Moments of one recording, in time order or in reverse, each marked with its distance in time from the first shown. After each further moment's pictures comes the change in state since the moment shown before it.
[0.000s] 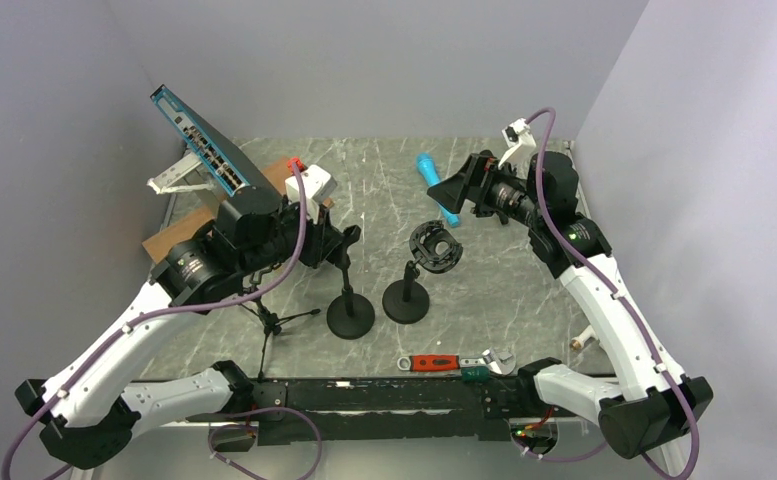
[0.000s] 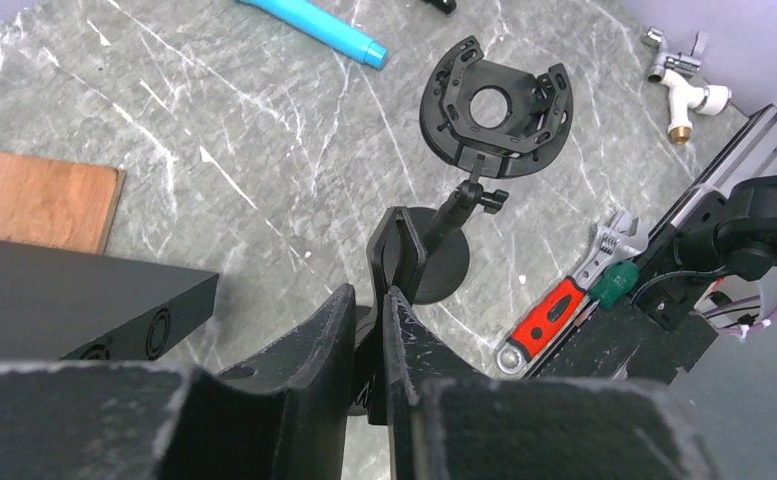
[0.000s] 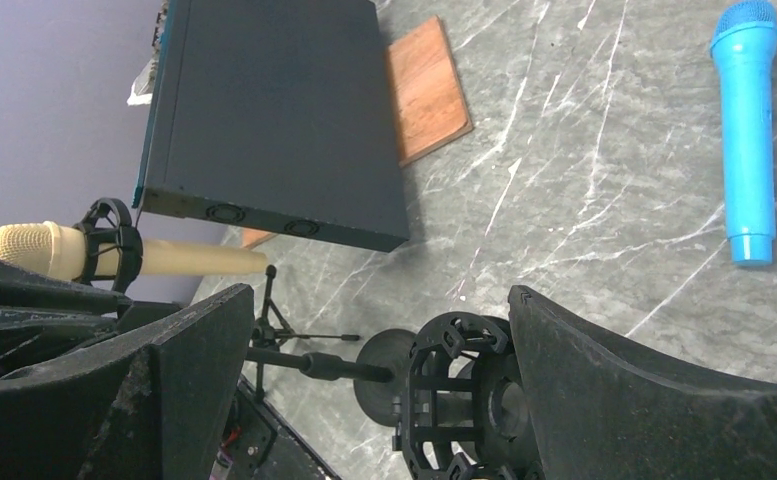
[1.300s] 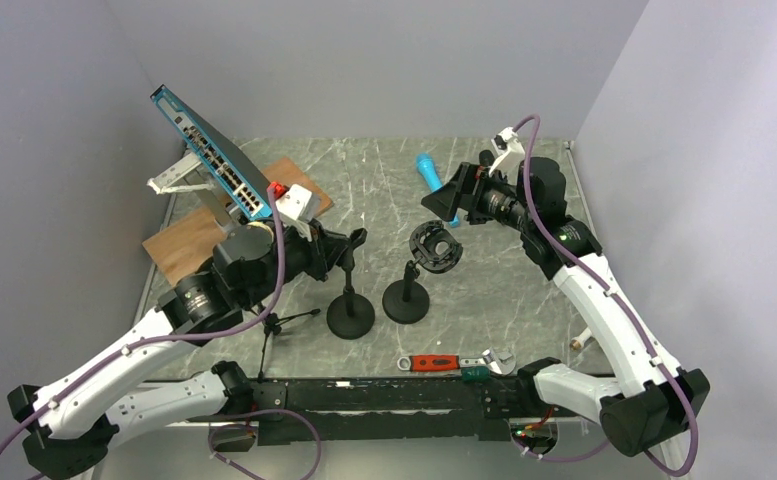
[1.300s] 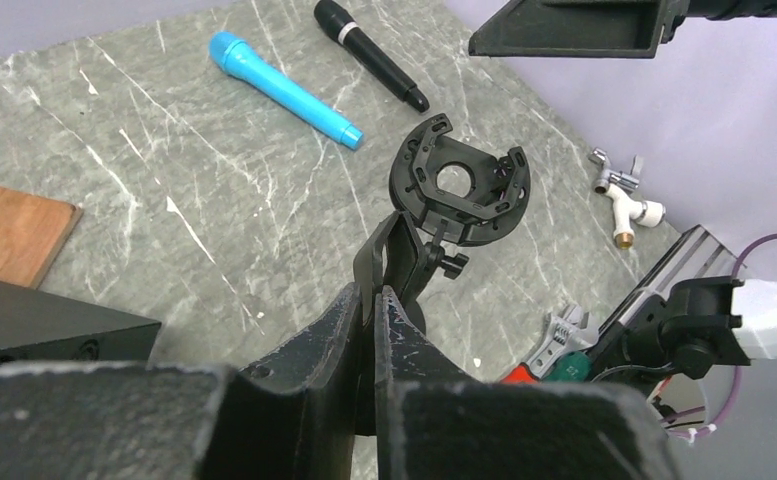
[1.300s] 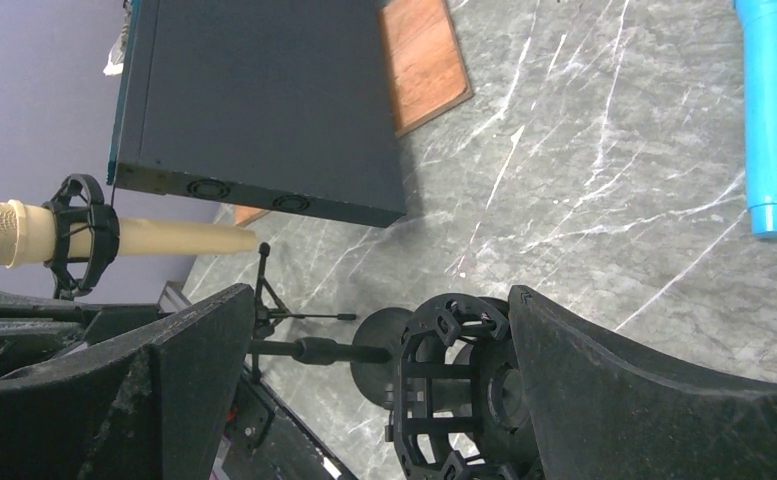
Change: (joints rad) left arm -0.135 -0.157 -0.307 0.331 -0.185 -0.151; right arm 0.028 0.011 -0.052 0.007 0.004 0.001
